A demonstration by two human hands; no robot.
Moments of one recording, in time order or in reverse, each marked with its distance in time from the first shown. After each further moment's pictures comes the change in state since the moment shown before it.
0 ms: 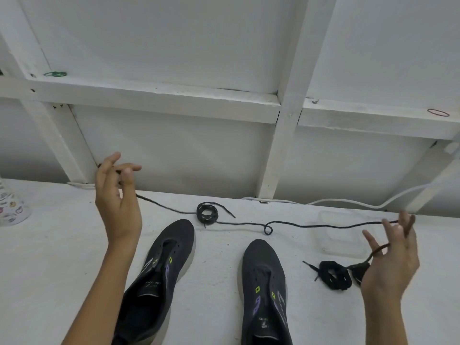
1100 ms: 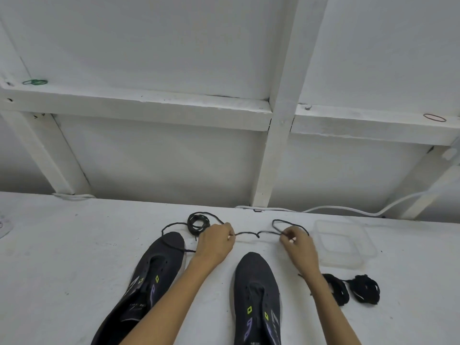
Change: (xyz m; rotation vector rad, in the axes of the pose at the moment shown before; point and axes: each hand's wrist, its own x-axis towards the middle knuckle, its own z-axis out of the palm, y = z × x) left_hand -0.095 -0.047 0.151 0.695 -1.033 -0.012; right_hand 0.012 0.127 0.051 -1.046 -0.715 0.034
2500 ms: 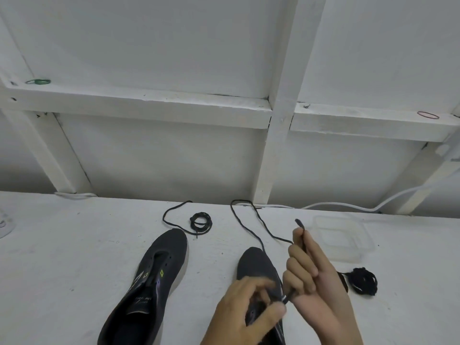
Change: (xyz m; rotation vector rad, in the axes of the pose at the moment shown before) left_hand -0.173 0.052 -0.037 -0.766 -0.011 0.258; right_hand -0.121 -0.078 -0.053 1.841 -0.904 0.133
